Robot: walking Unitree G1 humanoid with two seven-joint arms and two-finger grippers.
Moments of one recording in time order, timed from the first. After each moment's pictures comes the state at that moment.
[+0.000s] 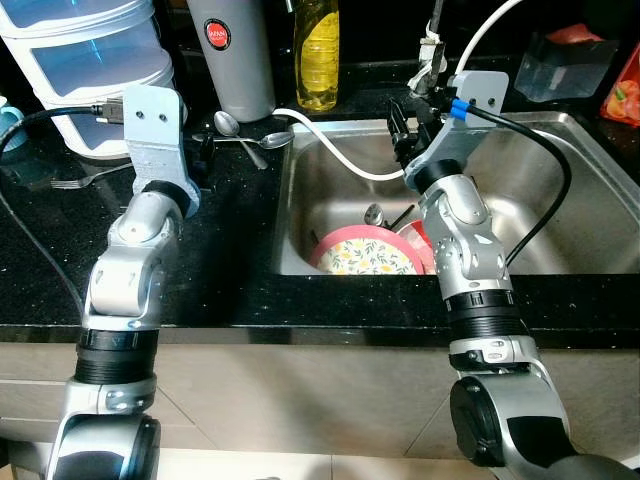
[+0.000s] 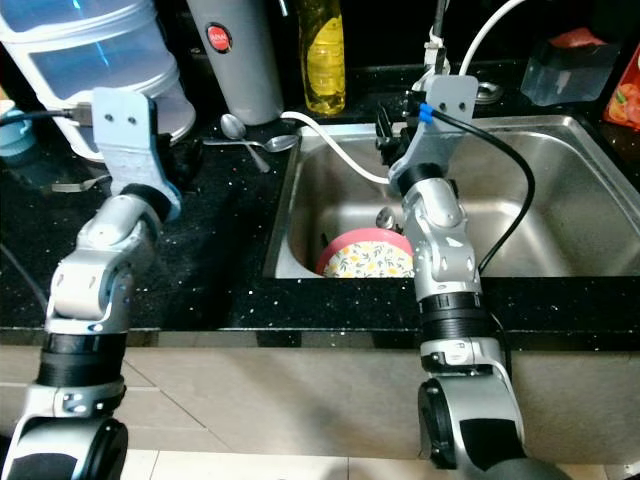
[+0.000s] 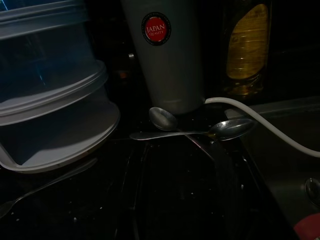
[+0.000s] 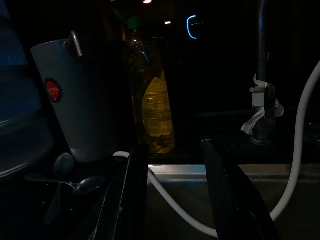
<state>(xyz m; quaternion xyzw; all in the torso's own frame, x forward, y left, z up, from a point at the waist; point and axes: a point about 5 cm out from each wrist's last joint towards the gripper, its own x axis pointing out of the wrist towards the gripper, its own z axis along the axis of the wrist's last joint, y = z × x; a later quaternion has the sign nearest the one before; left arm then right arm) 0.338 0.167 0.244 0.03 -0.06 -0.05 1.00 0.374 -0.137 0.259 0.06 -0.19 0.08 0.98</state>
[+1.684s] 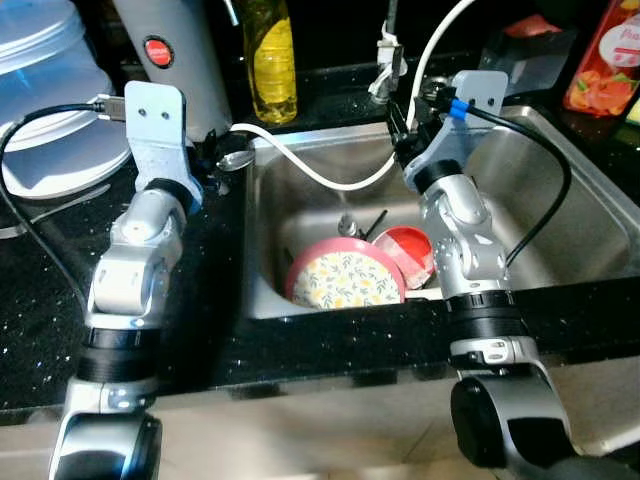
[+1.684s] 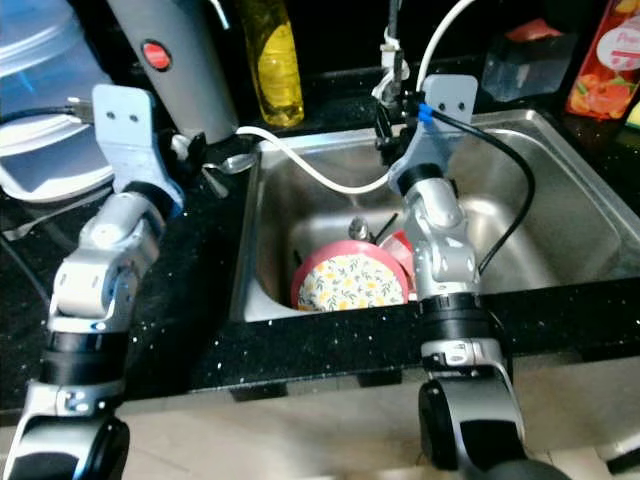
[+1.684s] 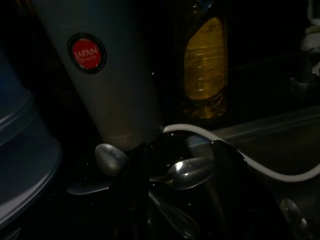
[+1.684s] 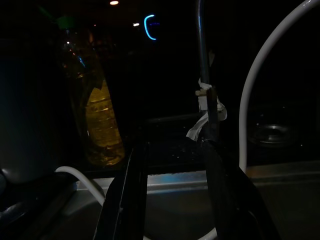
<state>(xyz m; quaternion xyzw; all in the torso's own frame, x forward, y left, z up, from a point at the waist) 0.339 0.164 0.246 0.03 -0.07 -0.05 1.00 0.373 -0.138 0.259 0.05 -0.19 0.08 0.98</state>
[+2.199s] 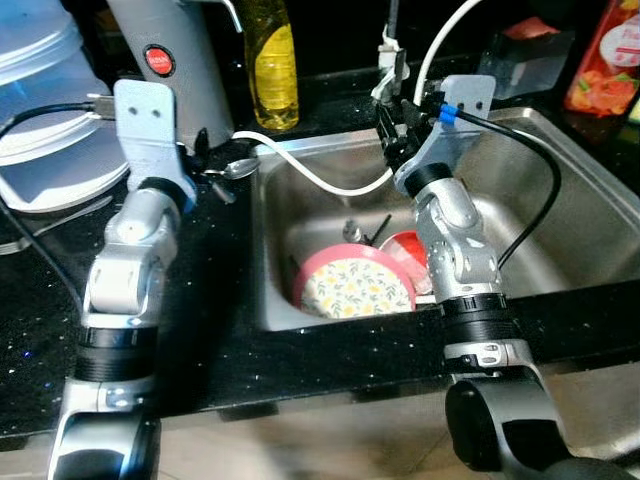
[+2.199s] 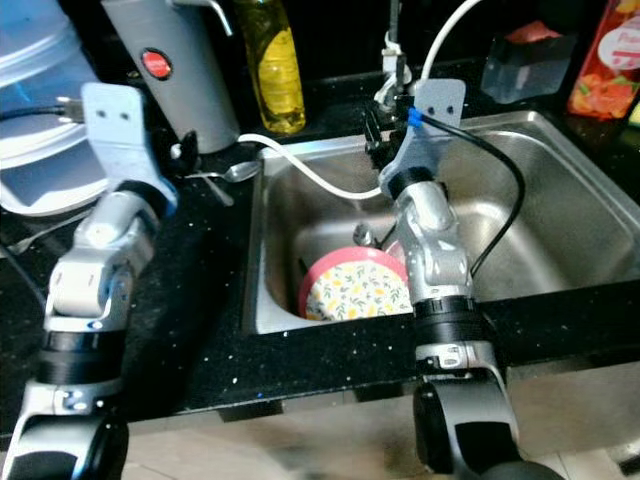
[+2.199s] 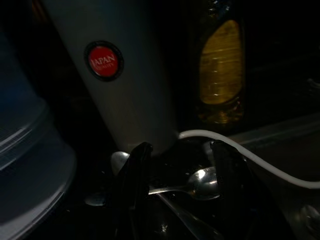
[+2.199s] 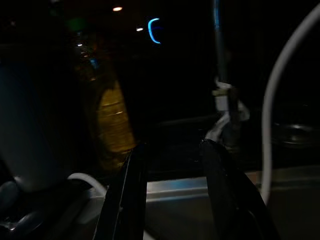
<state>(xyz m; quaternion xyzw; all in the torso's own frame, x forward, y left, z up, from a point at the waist) 0.339 0.165 0.248 0.03 -0.08 -0.05 1.00 0.372 -0.135 0.259 0.06 -0.19 0.09 0.98</state>
